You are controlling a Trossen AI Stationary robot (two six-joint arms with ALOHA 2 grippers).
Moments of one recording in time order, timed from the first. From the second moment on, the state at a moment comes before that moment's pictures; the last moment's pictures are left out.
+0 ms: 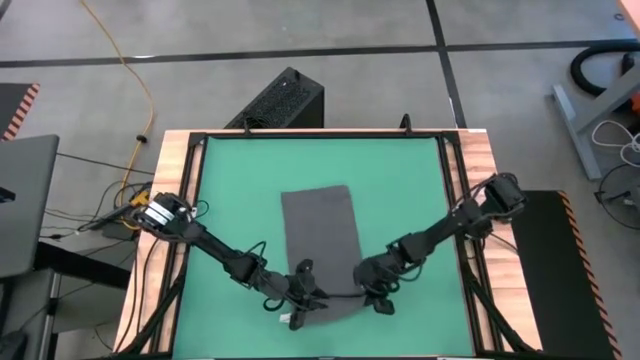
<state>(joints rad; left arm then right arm) -0.51 1.92 0.89 0.70 -0.23 -0.44 0.41 1.72 0.79 0.04 -0.35 0.60</state>
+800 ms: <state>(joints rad) -0.52 1.95 0.89 0.56 -0.38 -0.40 0.28 1.72 0.76 0.08 -0.42 0.69</state>
